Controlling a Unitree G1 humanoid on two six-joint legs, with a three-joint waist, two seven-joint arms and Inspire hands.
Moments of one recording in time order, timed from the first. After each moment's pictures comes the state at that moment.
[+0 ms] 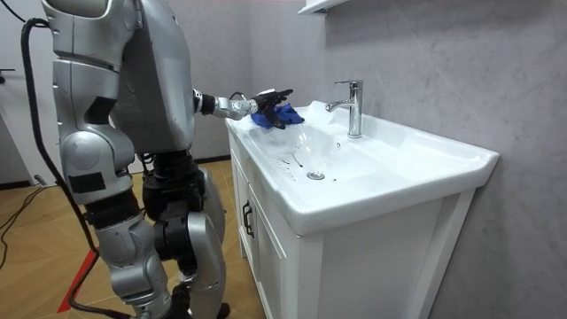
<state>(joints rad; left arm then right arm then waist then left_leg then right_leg) 0.04 0.30 0.22 0.37 0.46 -0.04 0.51 0.23 -0.30 -0.06 1.16 -0.01 0.06 0.14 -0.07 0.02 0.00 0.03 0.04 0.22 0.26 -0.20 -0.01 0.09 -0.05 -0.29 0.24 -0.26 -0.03</state>
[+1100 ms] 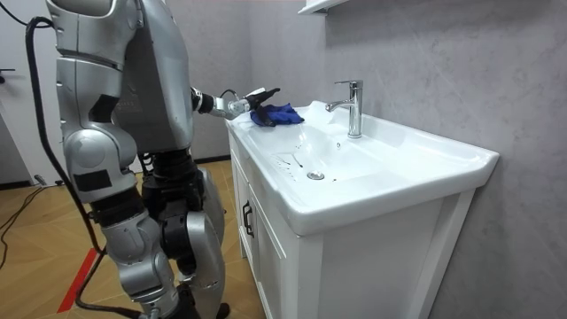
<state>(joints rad) 0.00 0.36 0.30 0.57 0.60 -0.03 0.59 0.24 -0.30 -0.06 1.13 -0.05 0.07 0.14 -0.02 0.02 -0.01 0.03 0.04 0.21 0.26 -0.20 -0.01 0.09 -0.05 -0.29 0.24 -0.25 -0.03</state>
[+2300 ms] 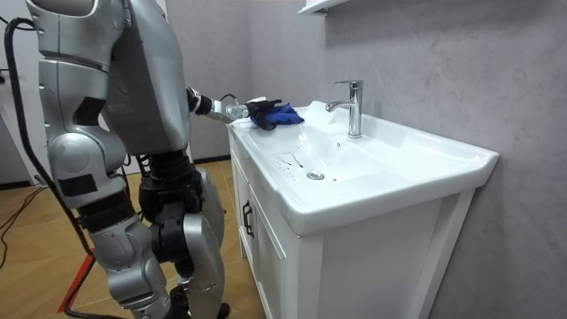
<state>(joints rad) -0.05 0.36 0.30 0.73 0.64 -0.05 0.50 0.24 -0.30 -0.06 1.12 -0.04 0.09 0.15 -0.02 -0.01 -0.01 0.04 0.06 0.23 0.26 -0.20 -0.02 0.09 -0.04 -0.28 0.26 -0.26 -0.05</state>
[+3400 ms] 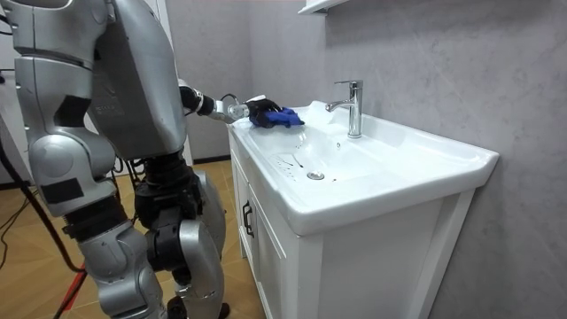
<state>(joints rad) -0.10 0.43 0.34 0.84 0.65 -0.03 0.54 0.24 -0.31 -0.07 1.12 -0.06 0.13 0.18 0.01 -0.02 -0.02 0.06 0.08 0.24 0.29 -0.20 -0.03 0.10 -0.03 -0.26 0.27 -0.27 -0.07</state>
